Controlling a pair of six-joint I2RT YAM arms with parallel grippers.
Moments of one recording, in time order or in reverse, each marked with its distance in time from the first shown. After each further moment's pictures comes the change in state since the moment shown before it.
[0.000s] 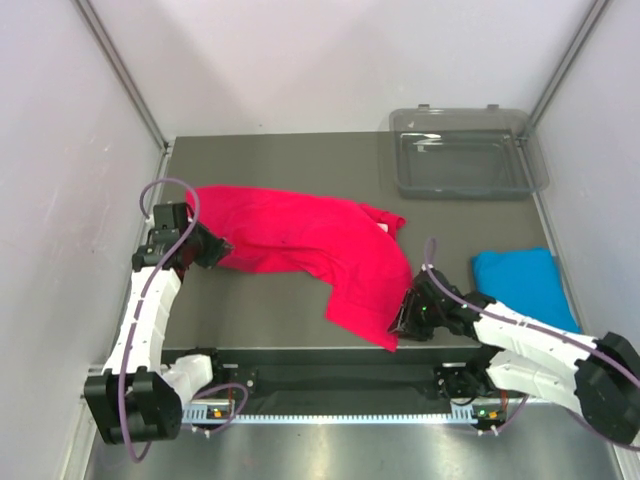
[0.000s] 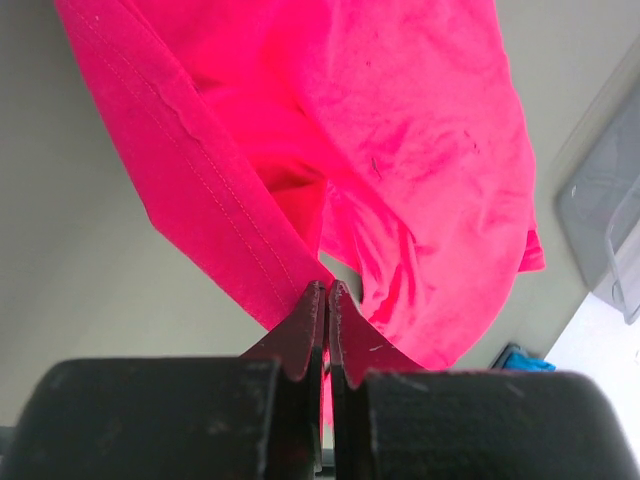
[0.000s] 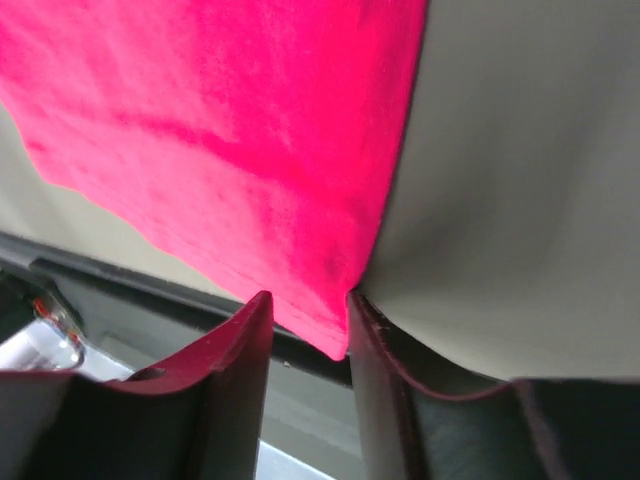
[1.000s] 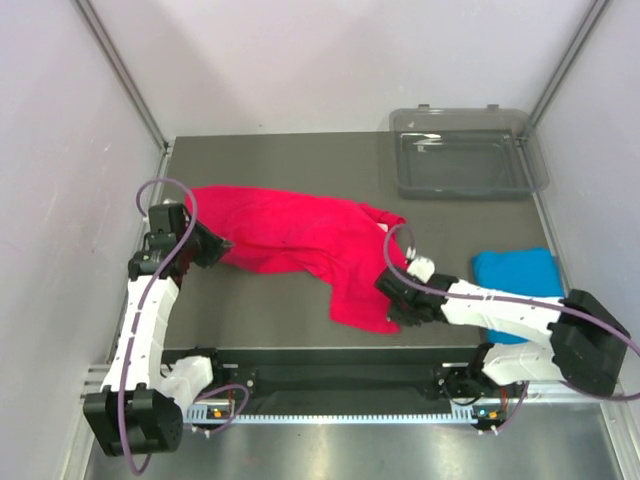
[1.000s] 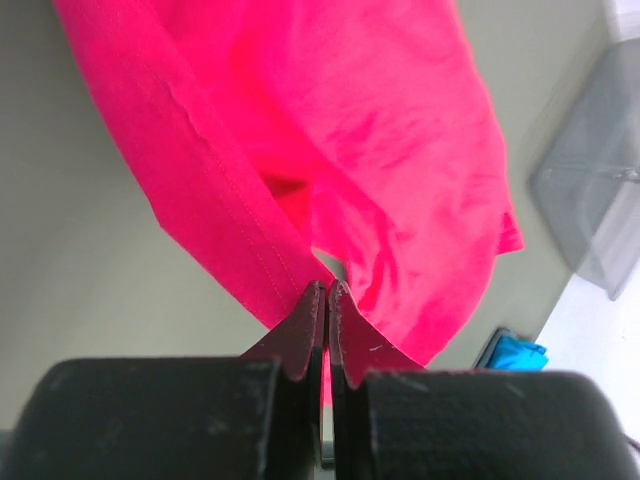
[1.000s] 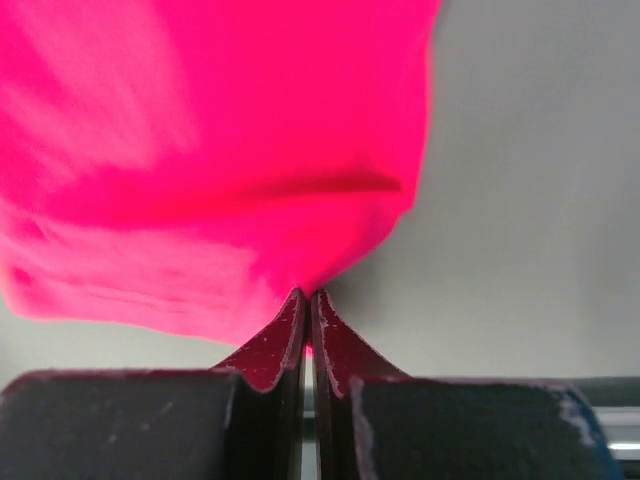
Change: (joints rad) left arm -0.004 -0.072 -0.022 0.004 0.031 0.009; right arm 0.294 0.307 0.274 -0.175 0.465 0.186
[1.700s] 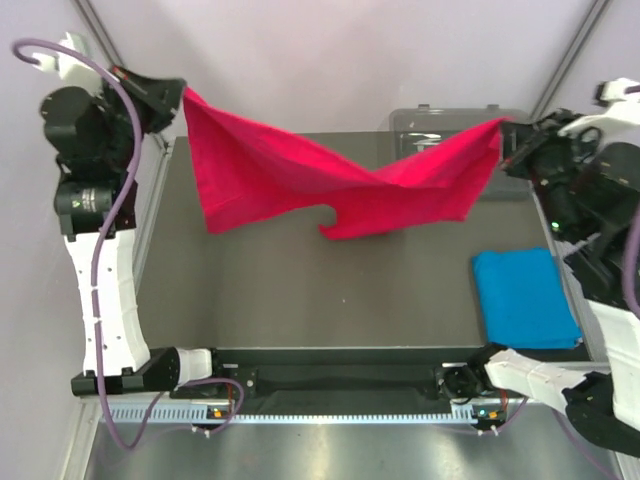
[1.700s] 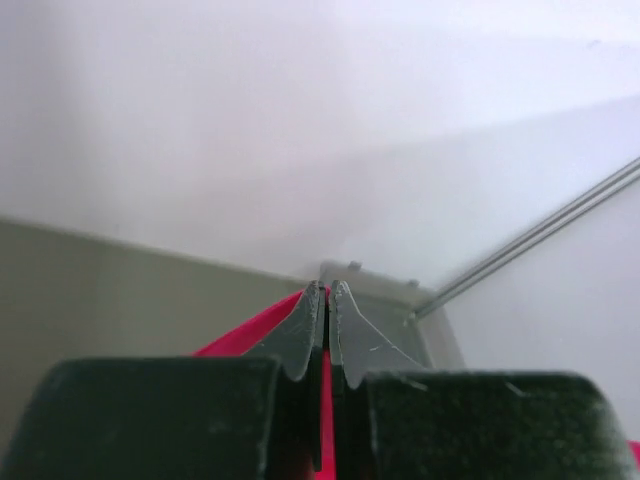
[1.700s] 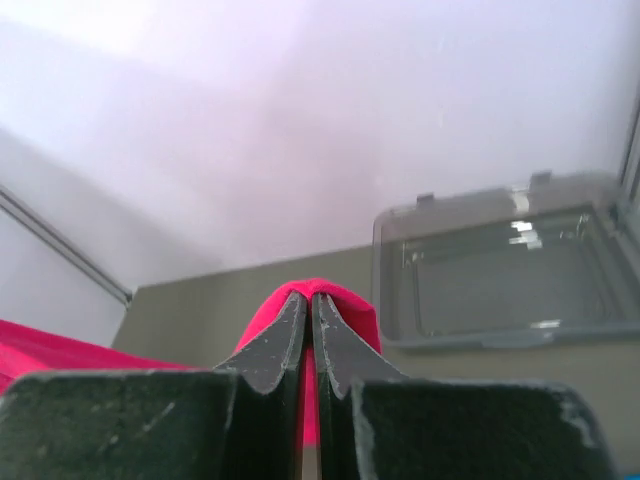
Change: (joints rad) left arm 0.000 0.309 1.012 0.152 0.052 0.176; right arm -0.462 -0.226 1.168 -0.095 0.174 -0.891
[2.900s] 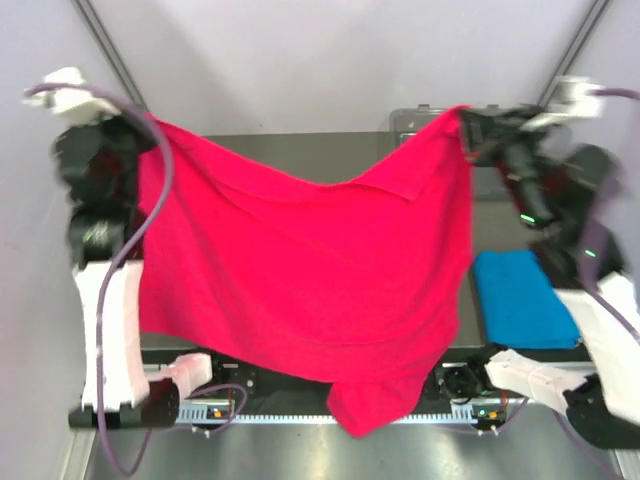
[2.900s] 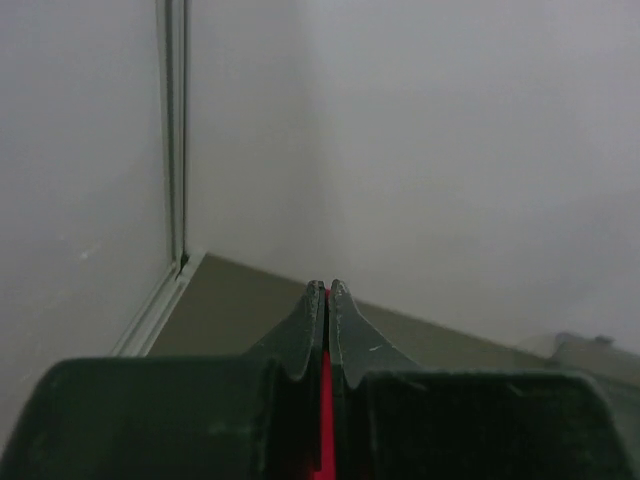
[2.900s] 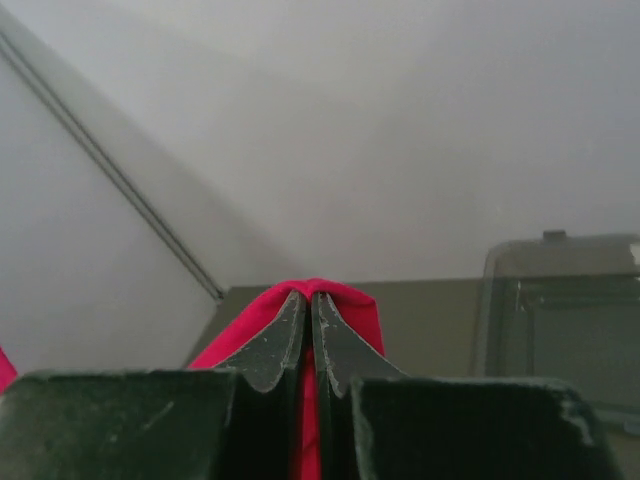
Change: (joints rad) left arm -0.024 -0.193 -0.177 0.125 -0.421 0.402; right arm -0.005 -0.047 -0.163 0.338 -0.235 0.025
